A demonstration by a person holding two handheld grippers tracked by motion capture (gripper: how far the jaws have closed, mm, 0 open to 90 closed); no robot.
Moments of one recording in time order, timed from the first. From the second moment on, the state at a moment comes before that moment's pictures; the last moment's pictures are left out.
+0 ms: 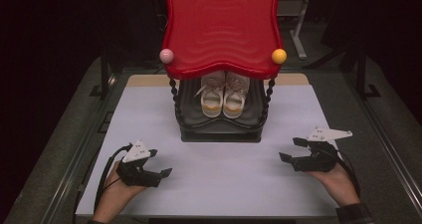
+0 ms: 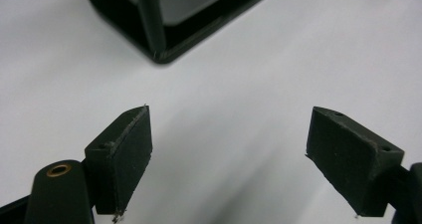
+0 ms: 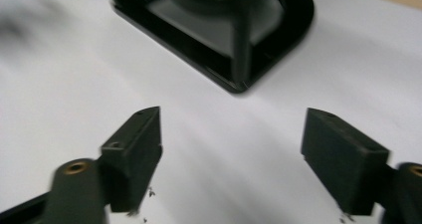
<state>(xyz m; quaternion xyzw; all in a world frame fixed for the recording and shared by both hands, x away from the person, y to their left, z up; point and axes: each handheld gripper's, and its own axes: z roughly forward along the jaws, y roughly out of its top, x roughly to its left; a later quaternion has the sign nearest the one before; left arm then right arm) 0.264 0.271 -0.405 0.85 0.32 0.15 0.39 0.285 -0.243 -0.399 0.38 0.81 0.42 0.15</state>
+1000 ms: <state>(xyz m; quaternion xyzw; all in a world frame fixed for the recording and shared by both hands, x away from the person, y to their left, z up) 0.256 0.303 -0.452 0.86 0.32 0.14 0.36 0.265 -0.269 -0.457 0.45 0.81 0.34 0.17</state>
